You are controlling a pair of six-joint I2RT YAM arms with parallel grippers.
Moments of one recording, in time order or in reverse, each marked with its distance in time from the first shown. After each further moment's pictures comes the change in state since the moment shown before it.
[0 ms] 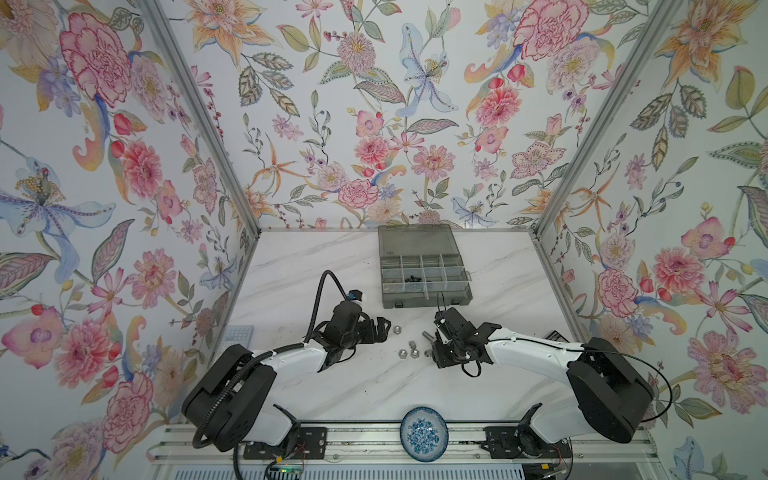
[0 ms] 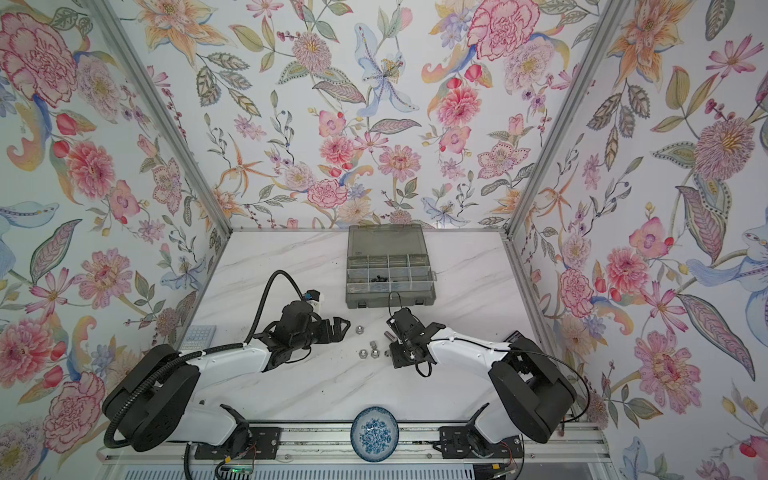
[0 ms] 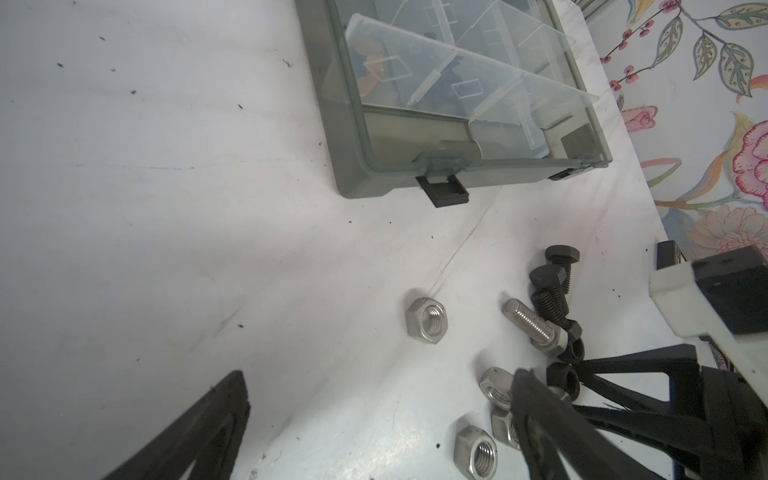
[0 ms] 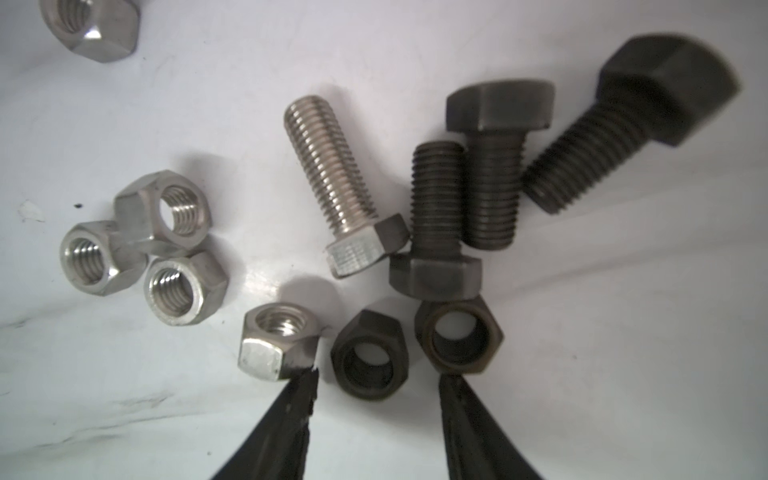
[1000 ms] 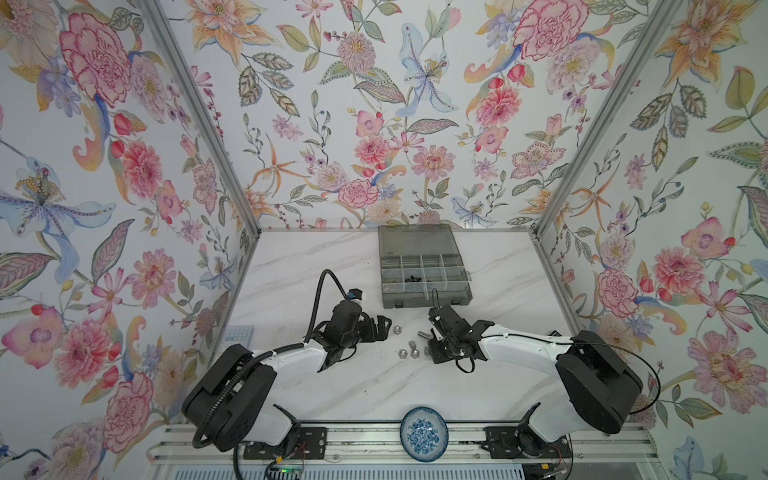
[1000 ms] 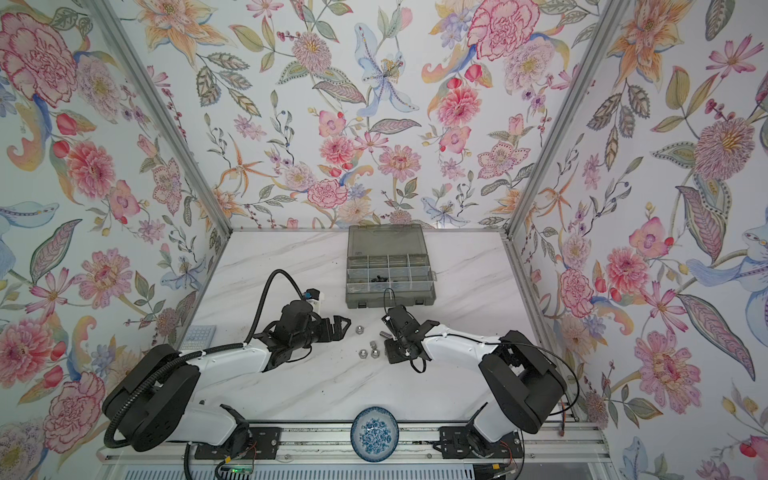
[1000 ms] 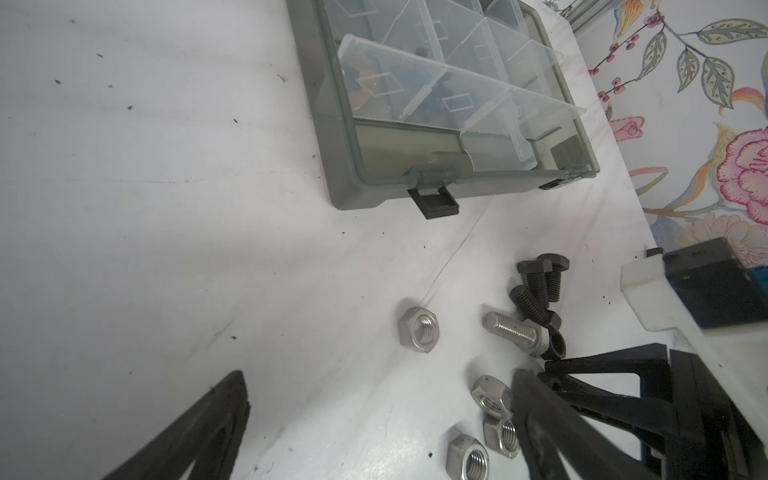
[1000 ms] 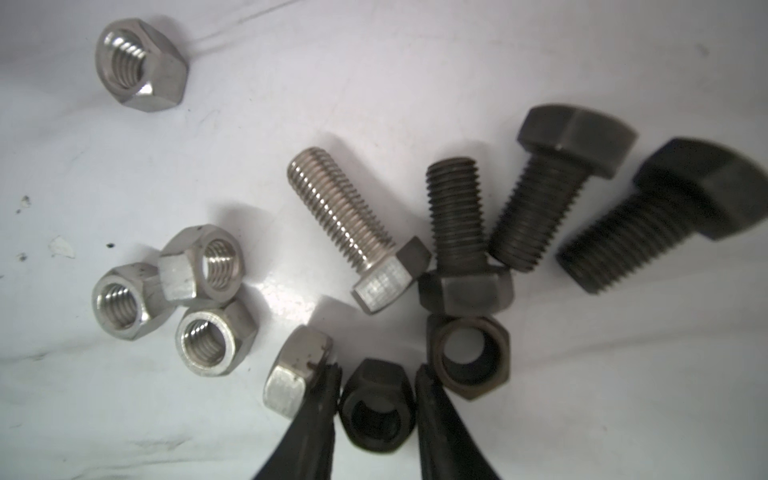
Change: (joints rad) left arm 0.000 0.001 0.000 0.026 0.000 -0.007; right arm 0.012 0.056 0.031 0.063 0.004 -0.026
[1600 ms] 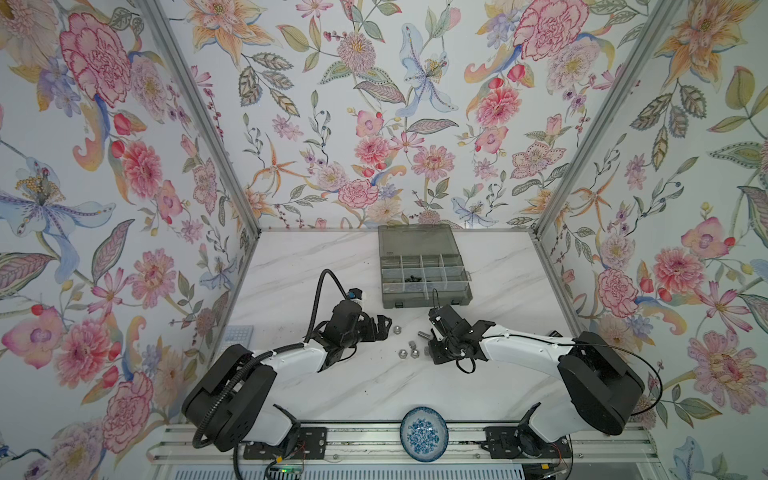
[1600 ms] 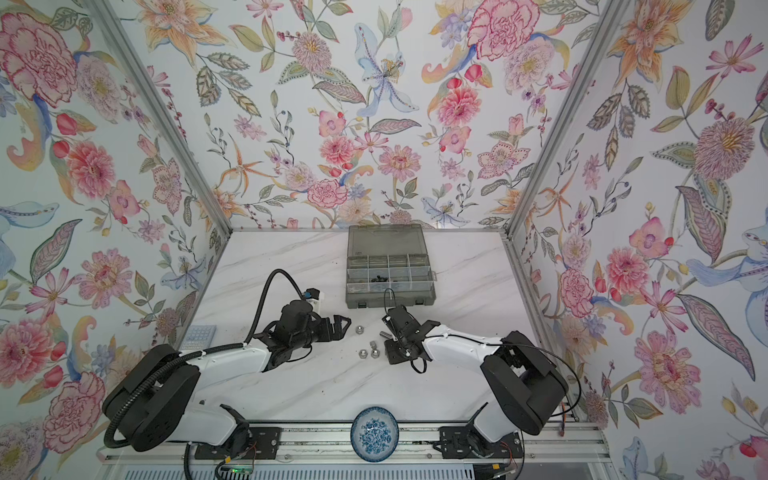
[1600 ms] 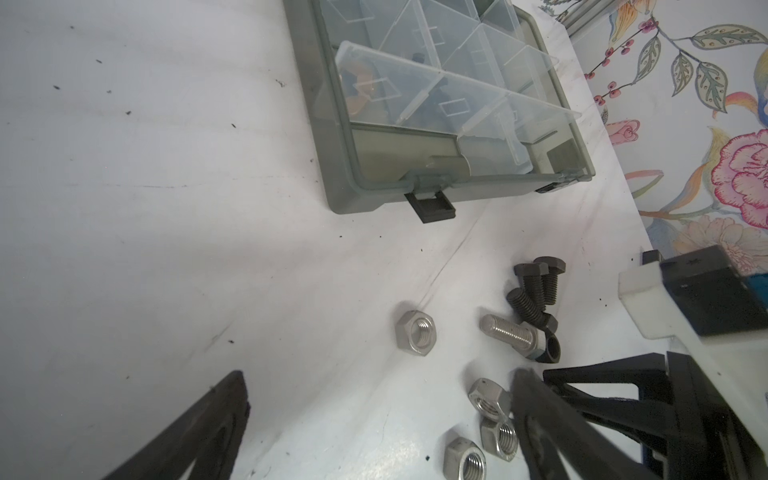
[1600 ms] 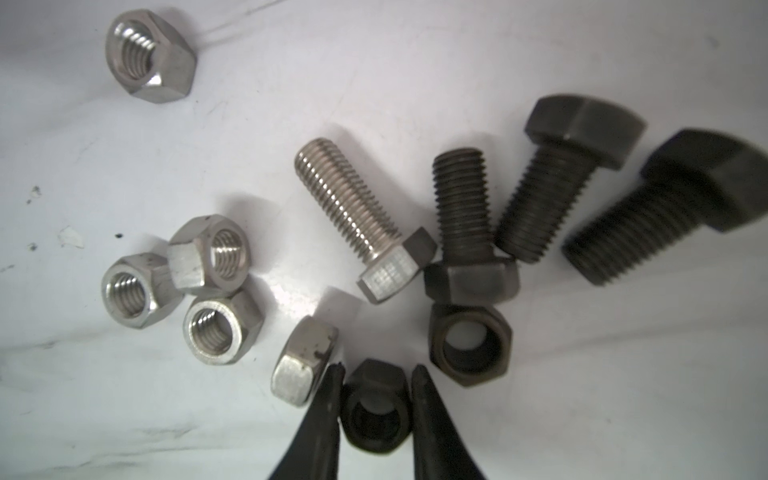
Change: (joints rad) left arm 0.000 0.000 0.000 0.011 0.000 -0.003; right arm -0.001 -0.022 0.000 -0.020 -0.019 -0.008
